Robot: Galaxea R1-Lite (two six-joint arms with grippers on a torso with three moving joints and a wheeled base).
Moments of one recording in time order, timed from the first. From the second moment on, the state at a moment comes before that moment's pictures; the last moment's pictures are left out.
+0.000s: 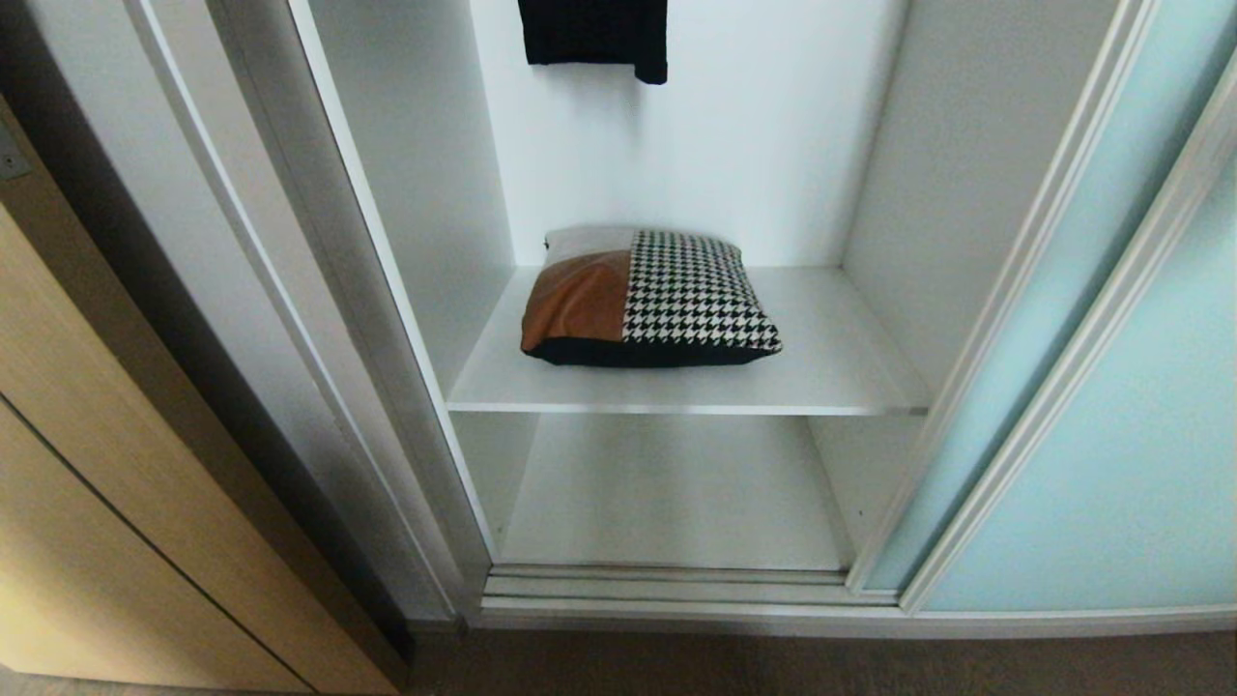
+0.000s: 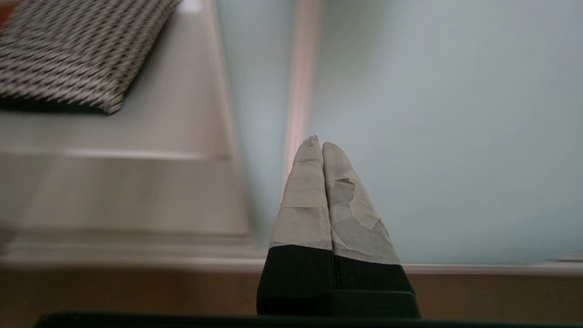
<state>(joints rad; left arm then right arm) 0.01 0.00 0.00 0.00 -0.02 0.08 -0.71 1.31 -1.33 0.18 0.63 -0.16</state>
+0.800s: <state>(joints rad) 0.01 0.00 0.00 0.00 -0.01 0.08 -0.70 1.42 -1.33 0.19 0.88 -0.14</state>
